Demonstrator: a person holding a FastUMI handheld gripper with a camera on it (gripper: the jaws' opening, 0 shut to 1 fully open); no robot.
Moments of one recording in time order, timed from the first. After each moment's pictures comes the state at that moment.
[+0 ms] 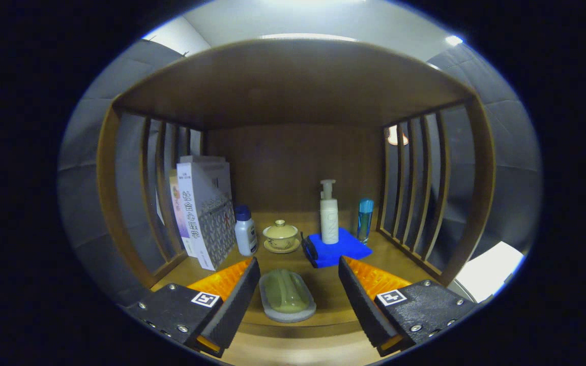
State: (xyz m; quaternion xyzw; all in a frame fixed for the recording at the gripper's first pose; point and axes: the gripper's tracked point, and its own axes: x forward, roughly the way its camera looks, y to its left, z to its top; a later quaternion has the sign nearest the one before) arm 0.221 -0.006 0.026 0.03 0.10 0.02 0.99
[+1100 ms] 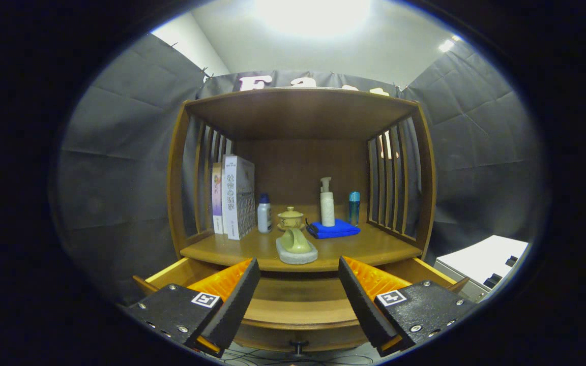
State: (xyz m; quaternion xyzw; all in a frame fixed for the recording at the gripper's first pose) arm 0.077 0.005 -0.034 0.02 0.04 0.02 1.00
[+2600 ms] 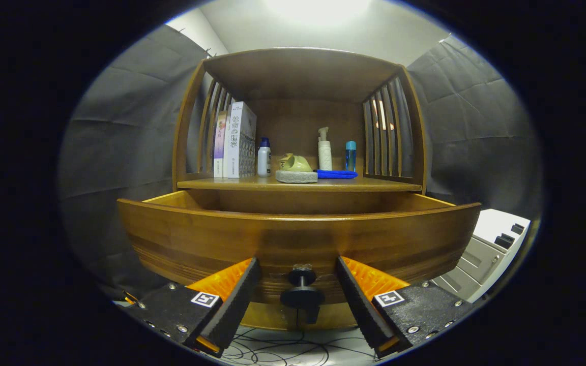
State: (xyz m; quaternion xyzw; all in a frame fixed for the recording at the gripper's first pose) arm 0.034 0.016 -0.167 0.02 0.10 0.01 1.00
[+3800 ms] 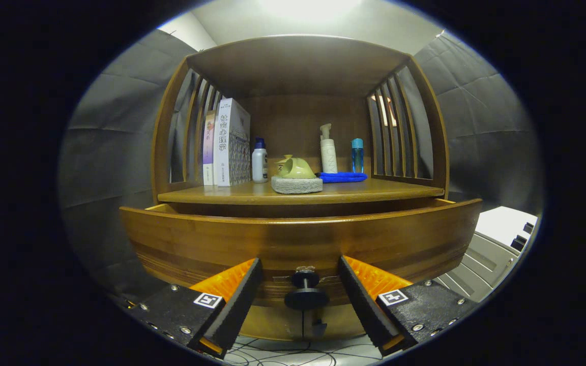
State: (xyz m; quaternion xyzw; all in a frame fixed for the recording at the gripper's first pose) arm 0.112 0.018 -0.163 0.04 0.10 0.02 0.99
